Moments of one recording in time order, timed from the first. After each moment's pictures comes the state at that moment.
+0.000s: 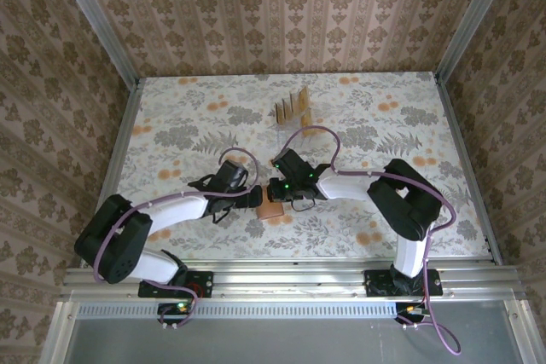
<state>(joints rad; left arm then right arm) -0.69 1.42 0.59 -0.22 -0.08 -0.59 0.80 1.84 1.01 -0.14 -0.21 0.71</state>
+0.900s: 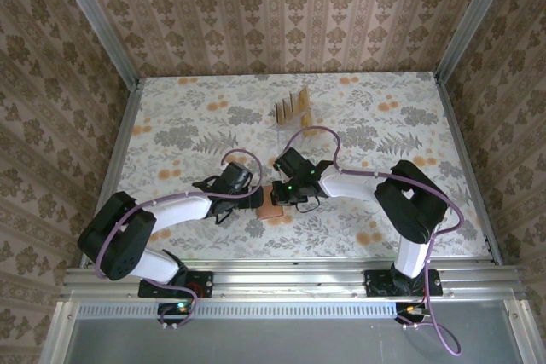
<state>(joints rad) -0.73 1.45 0.59 -0.21 -0.14 -0.61 0.79 1.80 1.05 -0.30 -0.27 0.69</state>
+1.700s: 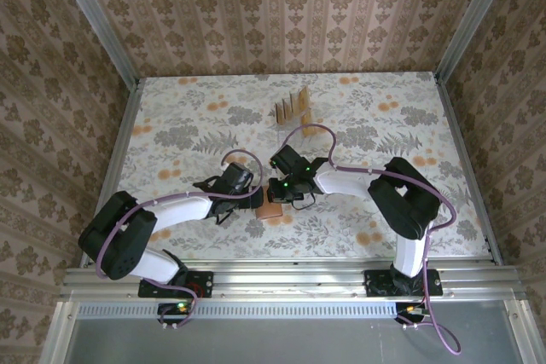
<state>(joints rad) -0.73 1.45 0.59 -0.20 -0.15 -0.62 0.79 1.85 1.10 -0.31 -0.27 0.71</state>
